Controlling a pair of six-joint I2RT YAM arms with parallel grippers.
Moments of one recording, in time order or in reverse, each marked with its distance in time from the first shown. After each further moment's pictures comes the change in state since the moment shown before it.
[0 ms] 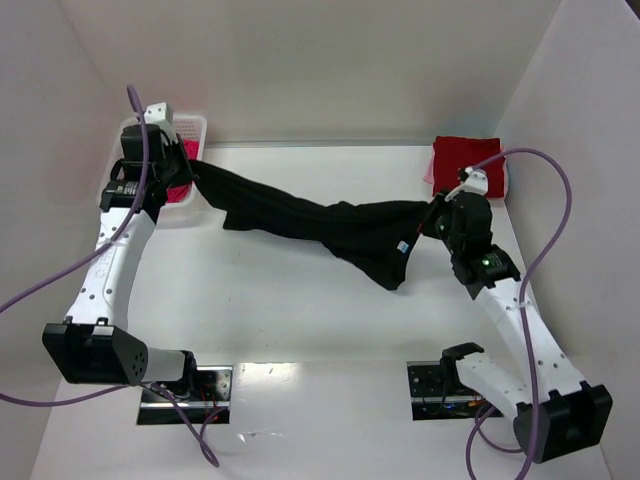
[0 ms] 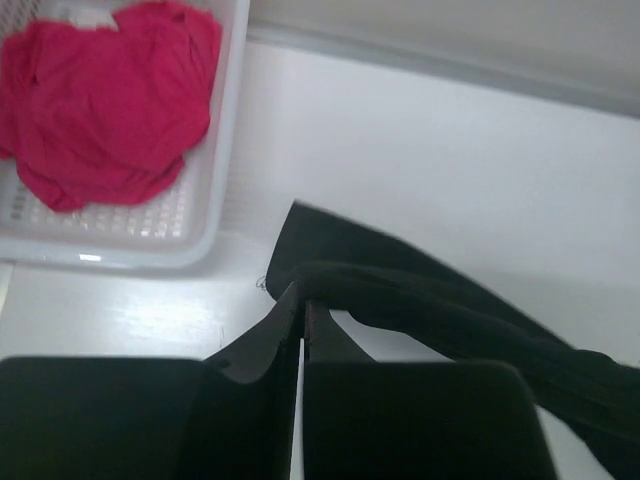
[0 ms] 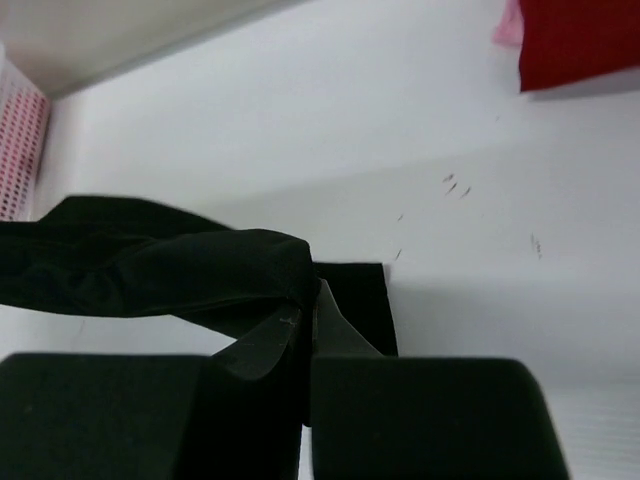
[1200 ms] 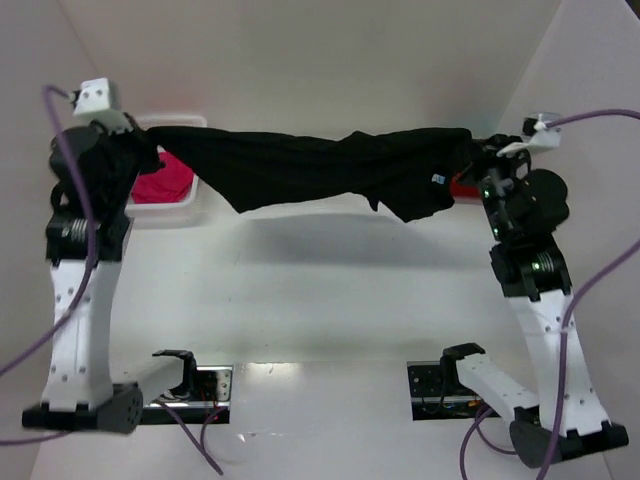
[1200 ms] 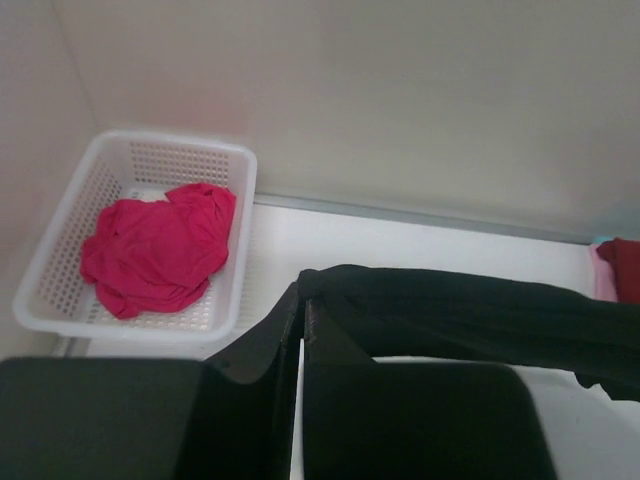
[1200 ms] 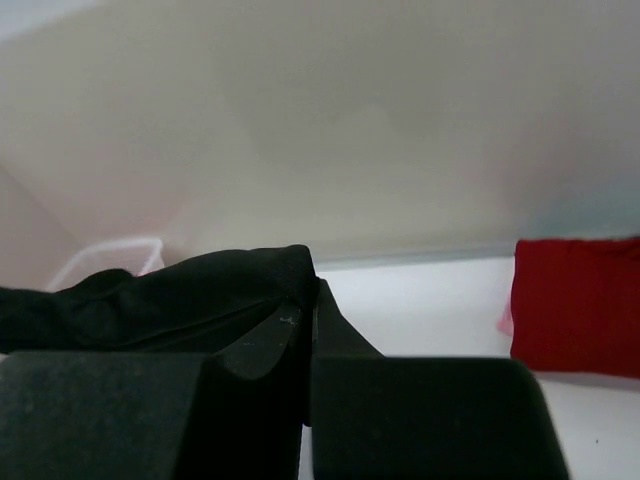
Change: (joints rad) left arm 0.003 -0.172 0.177 -0.028 -0.012 0.048; right arm -0.049 0.032 0.425 0.089 -0.060 -0.165
